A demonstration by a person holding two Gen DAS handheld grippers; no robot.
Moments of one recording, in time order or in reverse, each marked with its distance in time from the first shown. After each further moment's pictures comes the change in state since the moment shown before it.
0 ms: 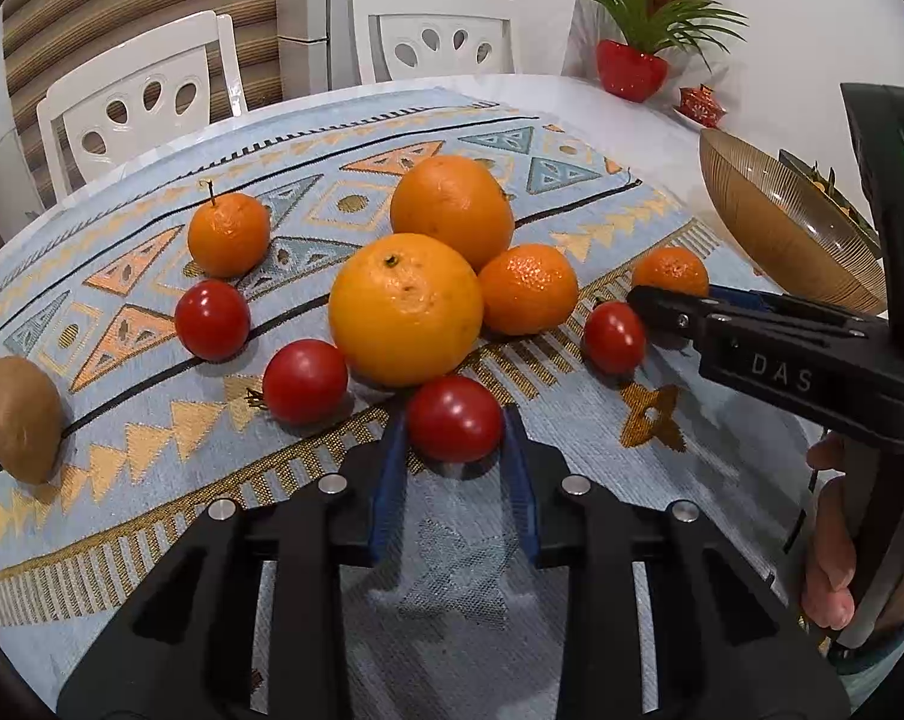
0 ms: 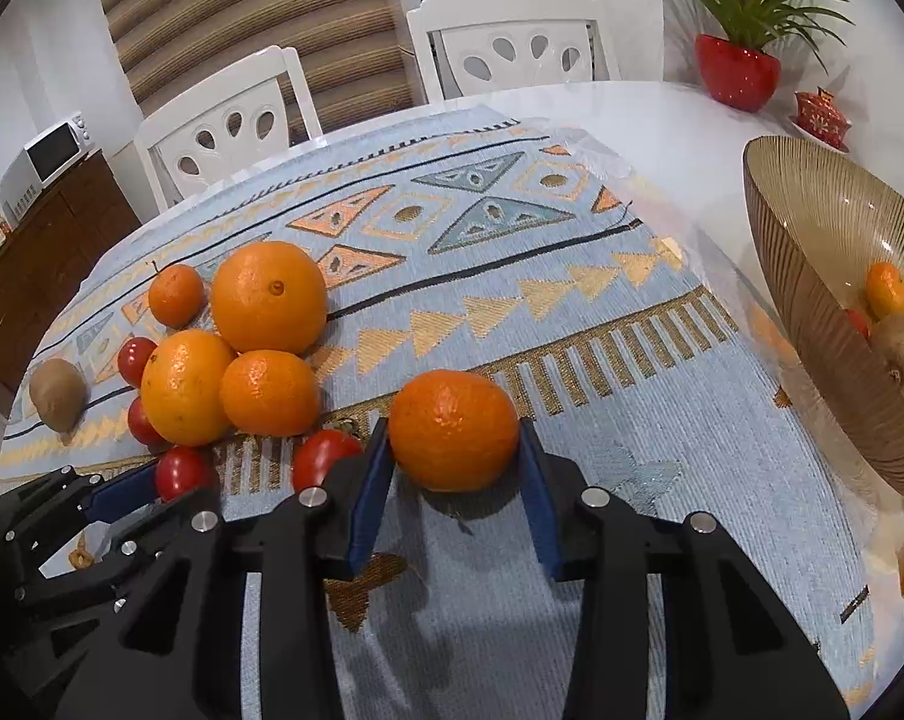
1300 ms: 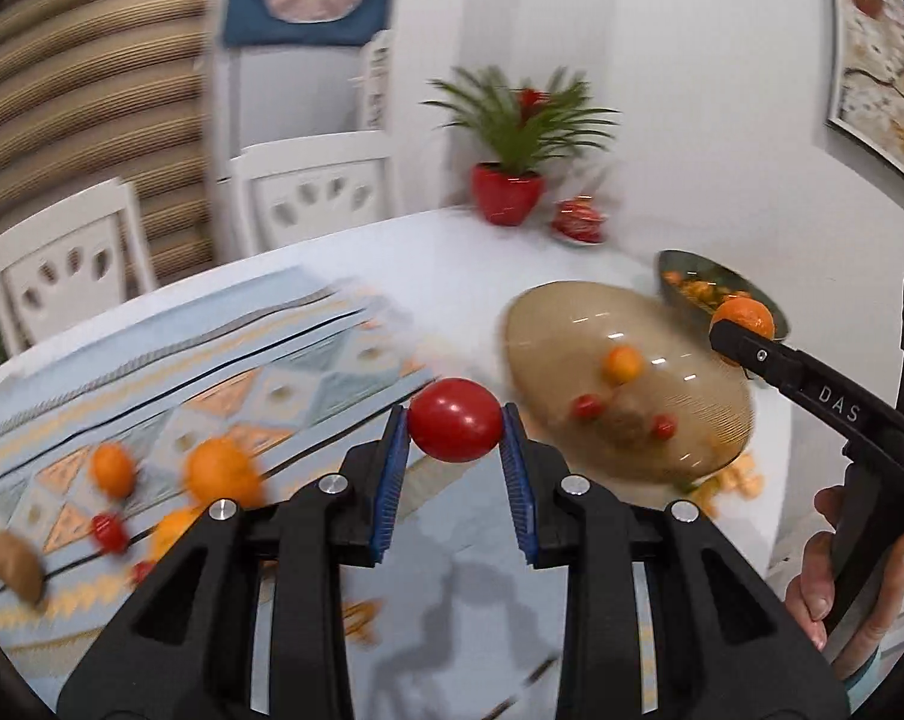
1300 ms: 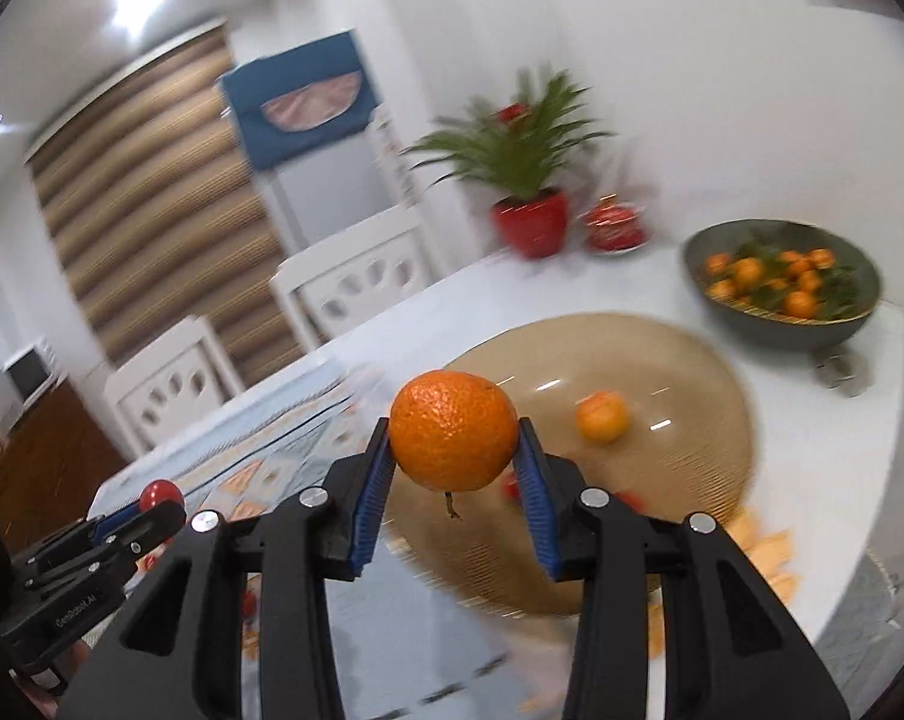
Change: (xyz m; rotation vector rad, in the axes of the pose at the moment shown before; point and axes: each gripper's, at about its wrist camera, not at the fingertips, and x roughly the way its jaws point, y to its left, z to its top) left arm -0.066 -0.148 0.095 0.104 -0.242 -0.142; right arm -0.182 -0.175 0.006 0.312 -0.438 -0.097
